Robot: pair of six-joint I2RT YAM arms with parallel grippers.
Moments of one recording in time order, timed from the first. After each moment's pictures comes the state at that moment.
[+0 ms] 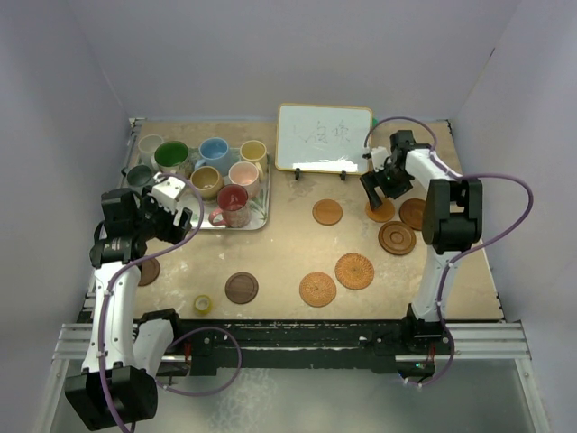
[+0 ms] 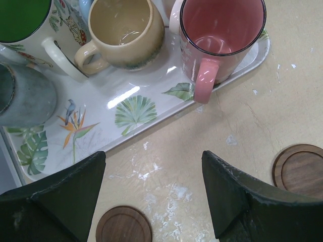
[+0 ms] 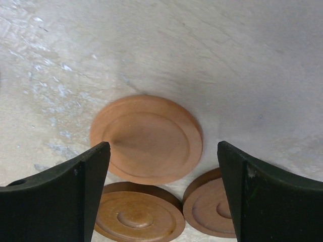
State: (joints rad) left arm 0.19 0.85 0.79 -0.59 0.49 0.51; right arm 0.03 2.06 1.55 -0.81 -0.16 -0.48
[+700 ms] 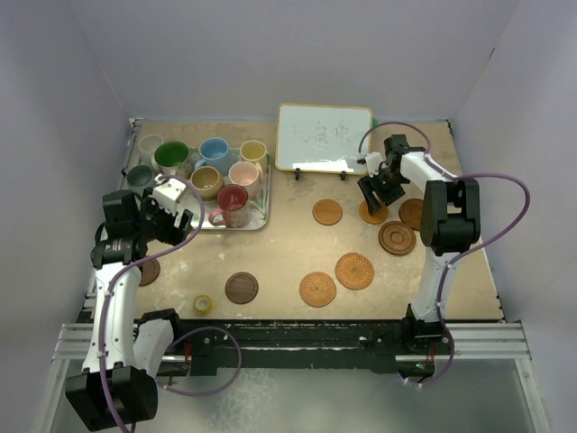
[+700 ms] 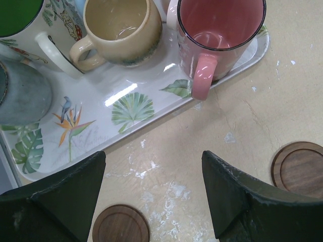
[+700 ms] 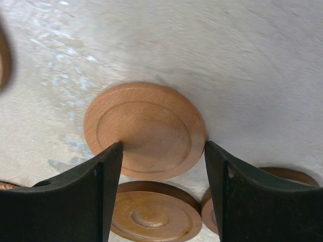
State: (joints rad) left arm 0.19 0.85 0.77 -0.59 0.49 0.51; right arm 0.04 2.05 1.51 -0.82 -0.18 -0.49
